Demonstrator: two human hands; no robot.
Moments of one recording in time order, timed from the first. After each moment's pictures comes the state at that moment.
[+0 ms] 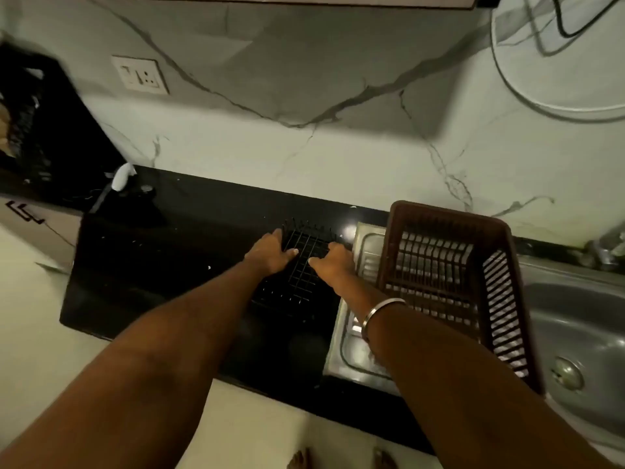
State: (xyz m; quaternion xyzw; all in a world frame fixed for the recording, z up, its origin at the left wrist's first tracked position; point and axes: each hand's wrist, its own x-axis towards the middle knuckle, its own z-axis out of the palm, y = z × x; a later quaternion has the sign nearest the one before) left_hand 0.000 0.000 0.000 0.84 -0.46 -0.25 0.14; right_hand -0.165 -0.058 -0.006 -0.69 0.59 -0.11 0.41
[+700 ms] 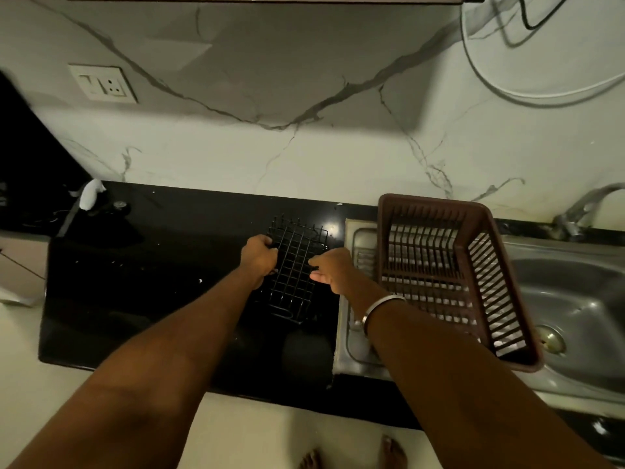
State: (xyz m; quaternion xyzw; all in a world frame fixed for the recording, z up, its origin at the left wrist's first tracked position) left_hand 0.019 -0.005 -0.011 0.83 -0.28 -0.34 0.36; right_hand -0.150 -0.062 -0.015 -0.37 0.60 -0.18 0.68
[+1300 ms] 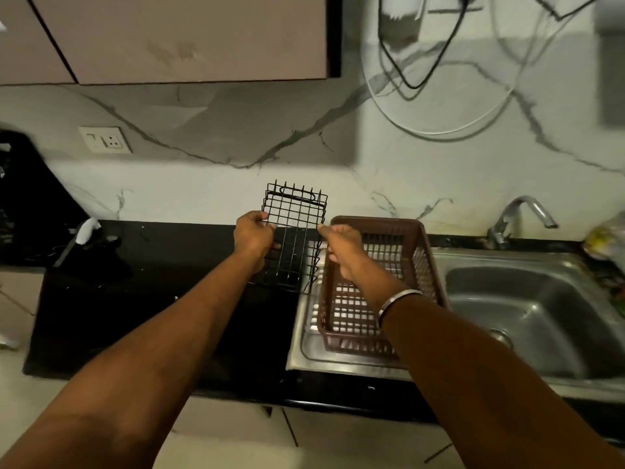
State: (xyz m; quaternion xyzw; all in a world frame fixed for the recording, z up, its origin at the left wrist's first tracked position) left_hand -0.109 0.003 0.111 0.73 -0.29 -0.28 0.56; right_hand -0.295 -0.057 0.087 -0.47 0.51 -0.39 0.61
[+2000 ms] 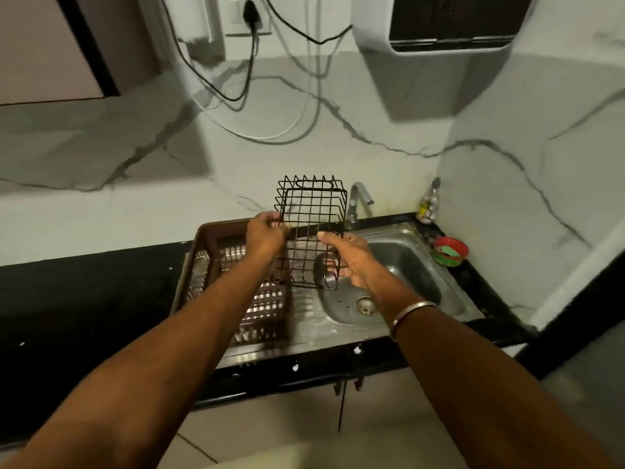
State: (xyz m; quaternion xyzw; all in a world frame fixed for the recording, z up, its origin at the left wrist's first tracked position) left_hand -0.488 -0.023 0.136 0.63 -0.39 -0.40 0.54; right_hand -0.682 -0.022 0.104 -0.41 0.54 -0.42 0.60
